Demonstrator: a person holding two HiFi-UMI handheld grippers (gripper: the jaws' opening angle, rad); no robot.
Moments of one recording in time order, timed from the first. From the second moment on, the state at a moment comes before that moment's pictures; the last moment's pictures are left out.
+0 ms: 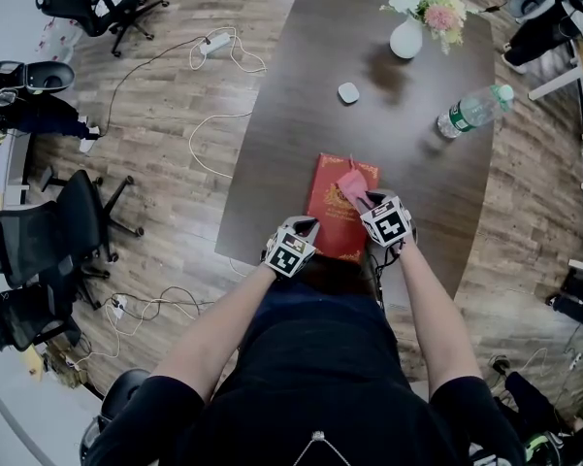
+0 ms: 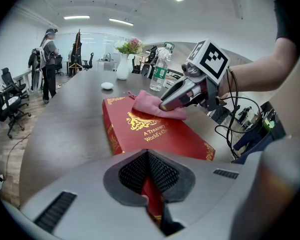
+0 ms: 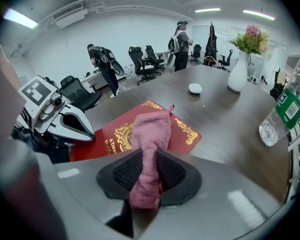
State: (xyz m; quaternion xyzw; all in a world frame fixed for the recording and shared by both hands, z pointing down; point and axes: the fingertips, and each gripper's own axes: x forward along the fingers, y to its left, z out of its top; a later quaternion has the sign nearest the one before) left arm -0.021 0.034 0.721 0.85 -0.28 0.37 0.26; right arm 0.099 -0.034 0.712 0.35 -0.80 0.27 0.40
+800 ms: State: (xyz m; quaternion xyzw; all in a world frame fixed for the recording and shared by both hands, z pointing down) left arm -0.019 0.027 0.712 0.84 -0.29 0.38 0.26; right arm 0.128 -0.018 0.713 0.39 -0.78 0.31 0.39
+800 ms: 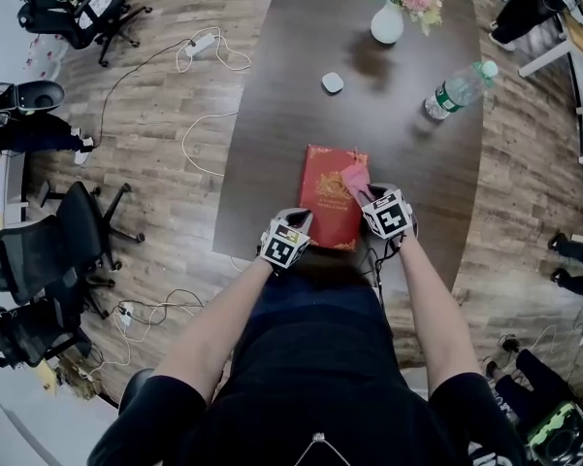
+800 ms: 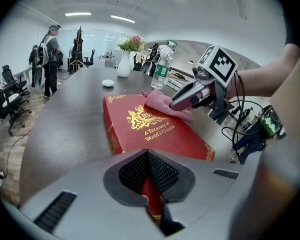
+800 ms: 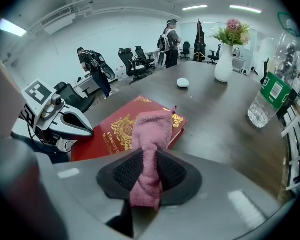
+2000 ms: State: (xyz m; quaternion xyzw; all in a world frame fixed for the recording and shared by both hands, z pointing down) left arm -0.012 0.032 0.723 0.88 -0.17 0.36 0.25; right arm 0.081 -0.009 0.715 0.41 -0.75 0.30 0.43
